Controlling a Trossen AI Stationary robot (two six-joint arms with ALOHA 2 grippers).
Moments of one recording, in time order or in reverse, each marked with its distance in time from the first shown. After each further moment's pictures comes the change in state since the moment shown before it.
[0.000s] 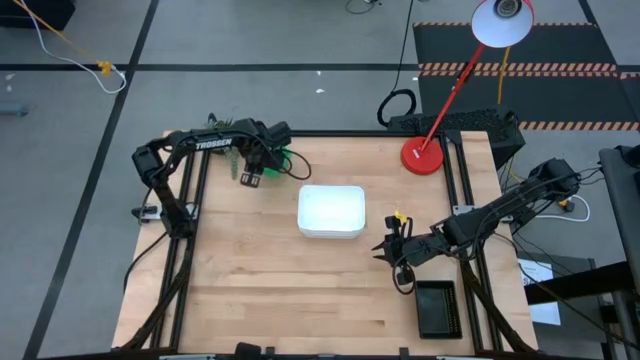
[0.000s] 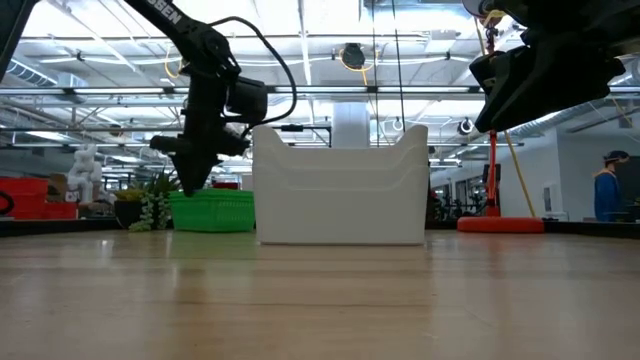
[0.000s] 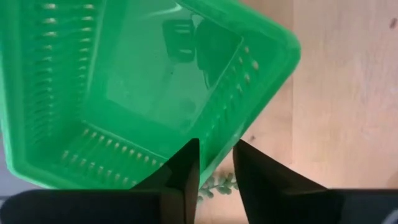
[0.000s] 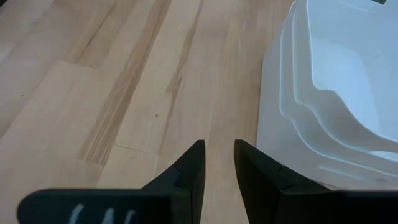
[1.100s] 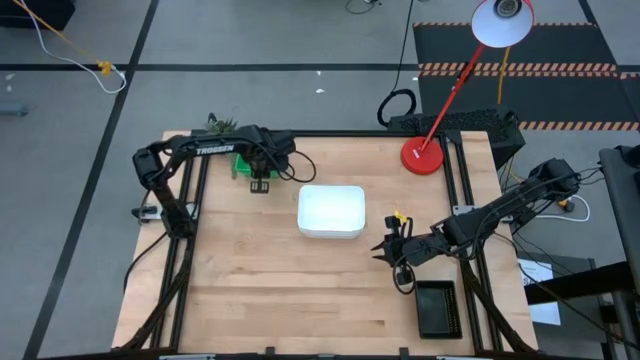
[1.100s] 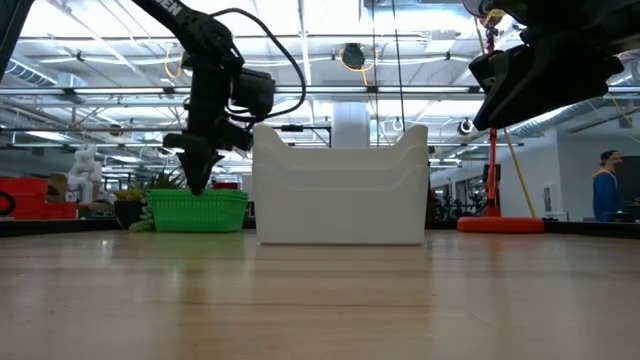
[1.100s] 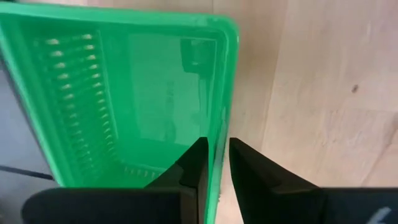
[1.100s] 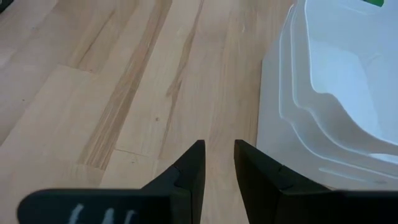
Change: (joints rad) left arm -0.080 -0.008 0.000 0.002 0.007 -0.308; right arm 0.000 0.000 0.000 0.010 0.001 0.005
